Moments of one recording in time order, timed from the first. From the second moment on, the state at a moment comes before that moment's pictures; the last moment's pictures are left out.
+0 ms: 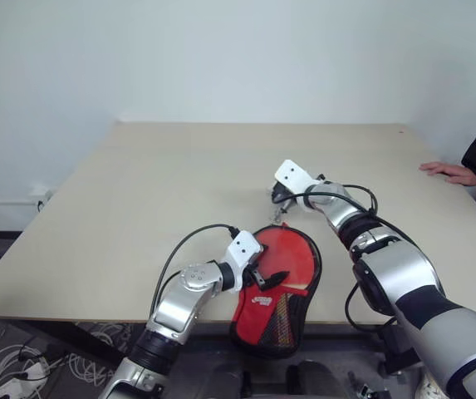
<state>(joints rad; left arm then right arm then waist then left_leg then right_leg) -0.23 0.26 -0.32 0.01 -0.13 0.38 -0.70 -1.17 -0.16 0.24 1.37 -0.32 -0.04 0.41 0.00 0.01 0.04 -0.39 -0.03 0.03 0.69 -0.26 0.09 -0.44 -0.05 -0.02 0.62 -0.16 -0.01</state>
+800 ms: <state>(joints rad) -0.24 0.23 -0.34 0.02 -0.13 0.38 -0.70 -1.04 -0.44 0.19 1.20 -0.23 -0.10 0.78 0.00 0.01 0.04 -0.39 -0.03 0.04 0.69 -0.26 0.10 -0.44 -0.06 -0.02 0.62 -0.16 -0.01</state>
